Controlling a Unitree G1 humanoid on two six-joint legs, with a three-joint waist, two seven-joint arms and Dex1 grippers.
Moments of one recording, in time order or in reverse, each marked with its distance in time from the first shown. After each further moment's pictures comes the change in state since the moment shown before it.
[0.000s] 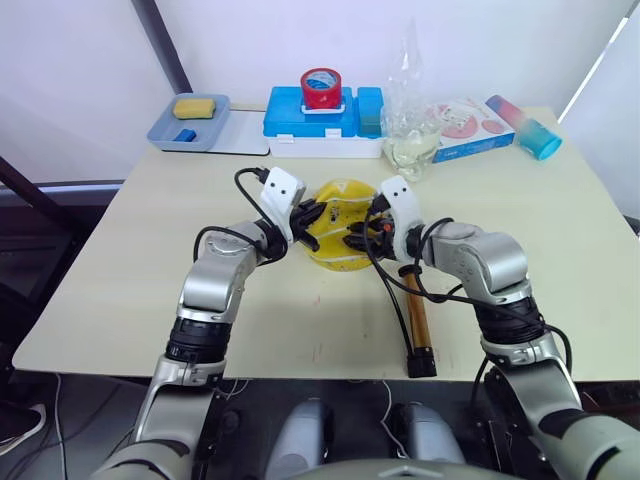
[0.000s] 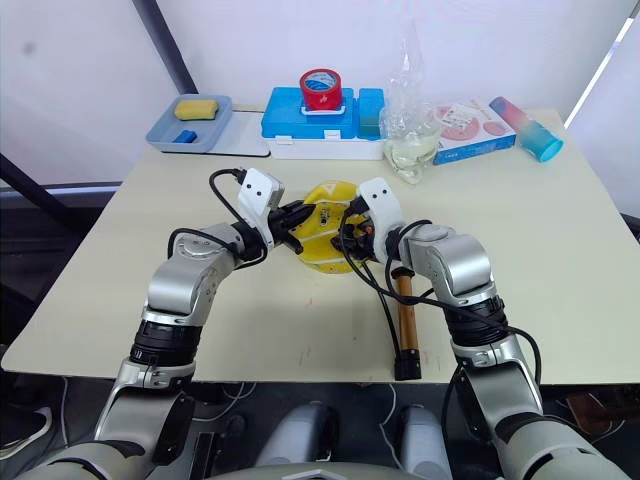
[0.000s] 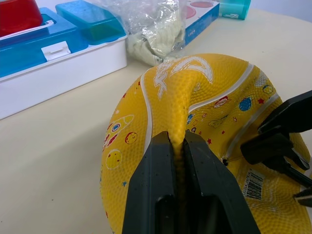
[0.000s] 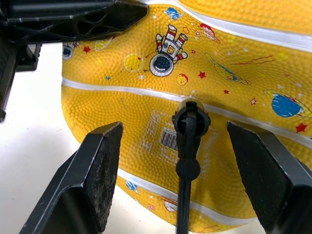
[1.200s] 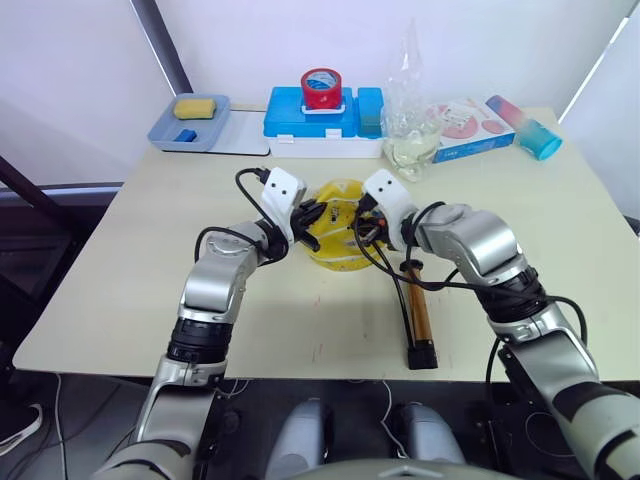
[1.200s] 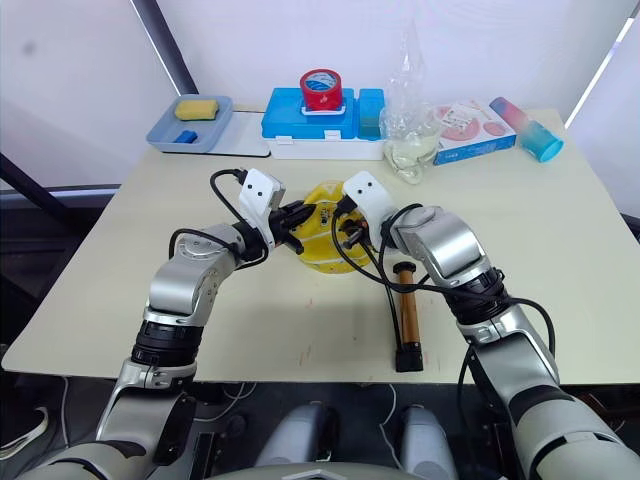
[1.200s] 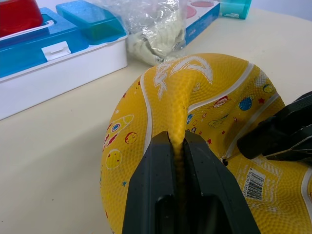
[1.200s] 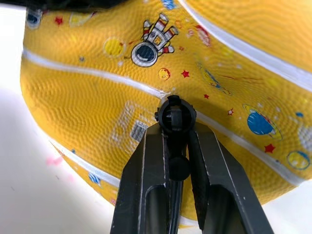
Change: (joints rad) left arm -0.003 -0.009 0.000 0.000 0.004 0.008 -0.003; right arm -0.173 -0.155 0.282 0.072 -0.068 -0.004 0.027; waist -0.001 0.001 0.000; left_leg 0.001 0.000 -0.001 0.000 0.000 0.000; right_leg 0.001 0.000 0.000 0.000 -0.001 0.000
